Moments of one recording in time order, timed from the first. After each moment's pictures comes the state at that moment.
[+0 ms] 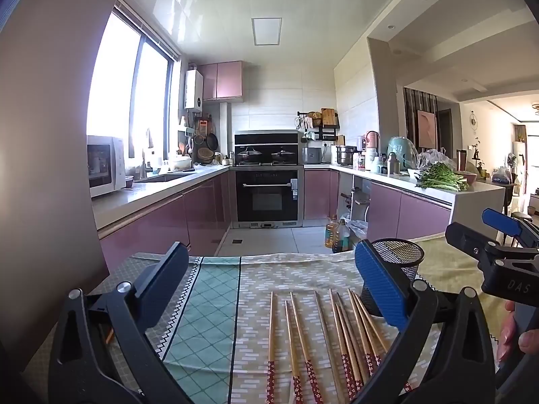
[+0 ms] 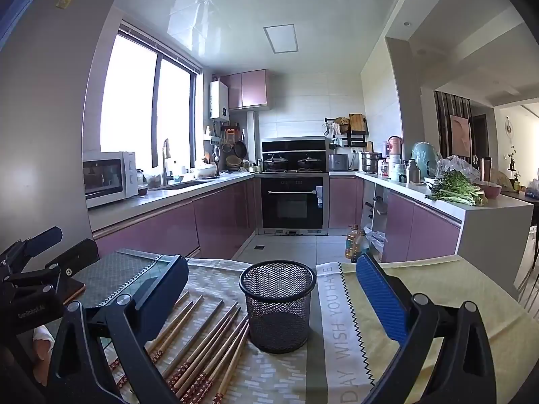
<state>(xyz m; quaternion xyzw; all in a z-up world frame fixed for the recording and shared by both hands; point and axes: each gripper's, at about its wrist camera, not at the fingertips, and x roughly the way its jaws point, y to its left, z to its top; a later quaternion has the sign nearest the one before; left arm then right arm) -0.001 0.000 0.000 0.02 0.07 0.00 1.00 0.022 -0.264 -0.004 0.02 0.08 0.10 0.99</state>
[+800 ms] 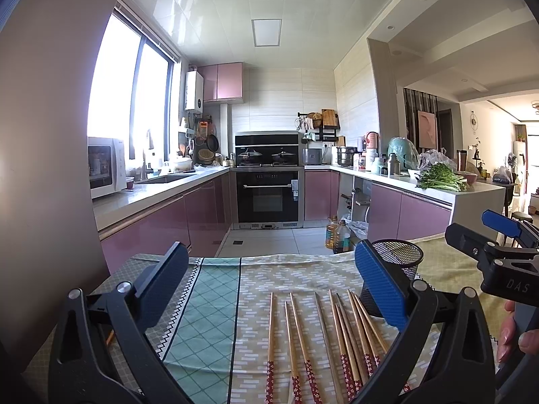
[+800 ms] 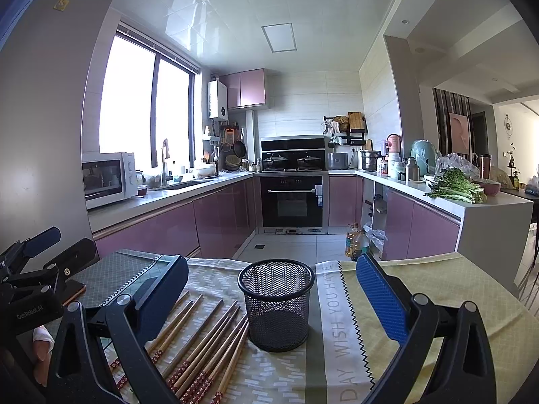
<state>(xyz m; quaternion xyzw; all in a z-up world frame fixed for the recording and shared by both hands) -0.003 0.000 0.006 0.02 0.07 0.00 1.00 0.022 -0.265 -0.007 0.03 0.09 0.10 0.99</state>
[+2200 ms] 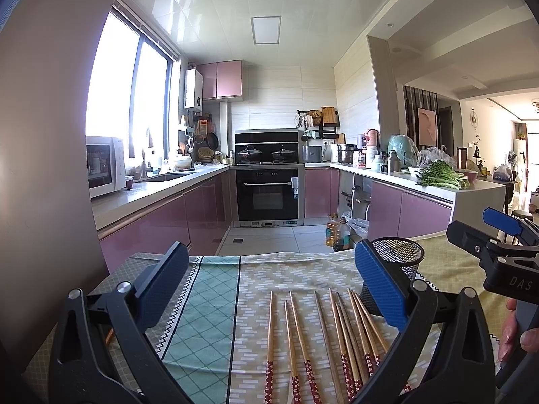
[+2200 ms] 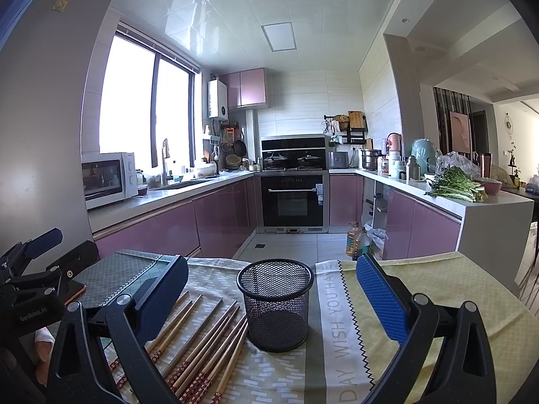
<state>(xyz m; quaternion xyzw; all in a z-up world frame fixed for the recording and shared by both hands) 0.000 -0.002 0.002 0.02 0.07 0.00 1.00 0.024 -0.267 -0.009 0.03 0.09 0.10 0.99</state>
